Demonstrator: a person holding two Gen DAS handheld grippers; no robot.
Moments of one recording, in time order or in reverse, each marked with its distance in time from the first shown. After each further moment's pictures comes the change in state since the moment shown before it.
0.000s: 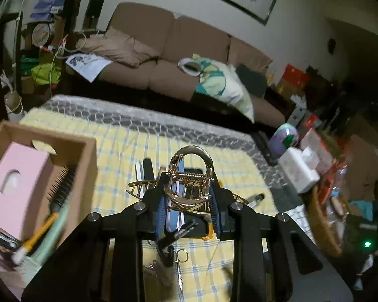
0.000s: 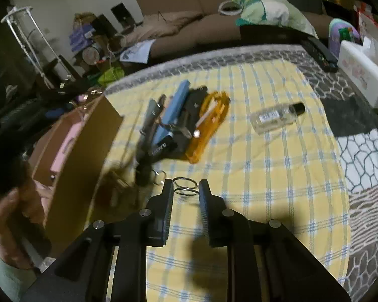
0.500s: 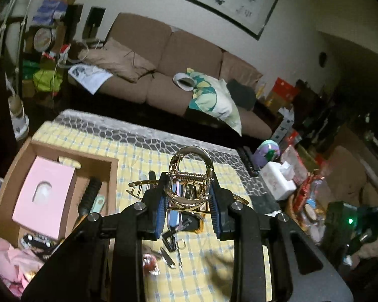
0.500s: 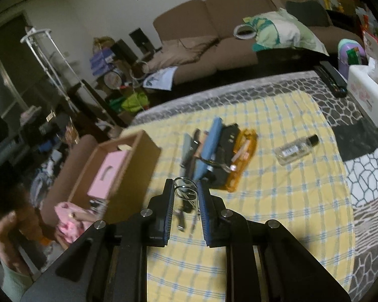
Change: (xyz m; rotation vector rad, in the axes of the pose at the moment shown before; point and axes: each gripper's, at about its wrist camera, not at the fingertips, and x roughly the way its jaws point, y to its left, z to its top) left arm -0.090 0.023 0.032 -0.045 -0.022 -0.067; right arm -0.052 0.040 0.029 0.022 -0.130 0.136
